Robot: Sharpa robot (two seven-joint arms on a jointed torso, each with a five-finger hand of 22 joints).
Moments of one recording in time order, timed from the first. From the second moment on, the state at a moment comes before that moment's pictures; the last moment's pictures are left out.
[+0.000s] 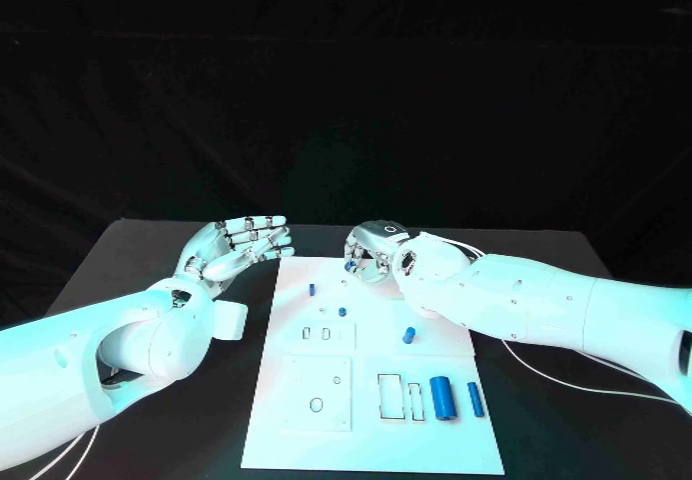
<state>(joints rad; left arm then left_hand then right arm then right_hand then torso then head) 1.18 -0.94 -0.02 1.69 -0.04 -0.44 0.48 1.57 -0.13 0.24 0.26 0.26 0.83 0.21 0.17 0.13 0.92 0.21 0.07 0.06 0.85 0.18 0.18 0.14 0.17 0.84 0.28 0.22 0.11 1.27 -0.45 -0.17 1.12 -1.53 -0.41 -0.13 1.32 -0.21 0.61 0.04 0.26 1.06 0.13 0.26 0.38 1.25 0.06 0.10 0.10 1.46 -0.01 1.43 1.28 0.07 1.41 0.10 1.40 1.31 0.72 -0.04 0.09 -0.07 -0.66</state>
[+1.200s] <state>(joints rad) 1.18 -0.94 -0.02 1.68 -0.04 -0.44 0.48 1.57 -0.13 0.24 0.26 0.26 0.83 0.21 0.17 0.13 0.92 0.21 0.07 0.06 0.85 0.18 0.18 0.14 0.17 0.84 0.28 0.22 0.11 1.27 -0.55 -0.17 1.20 -1.53 -0.39 -0.14 1.27 -0.25 0.58 0.04 0.23 0.92 0.16 0.19 0.37 1.08 0.11 0.08 0.07 1.47 0.02 1.40 1.18 0.08 1.32 0.13 1.28 1.17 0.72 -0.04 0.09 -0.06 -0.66</state>
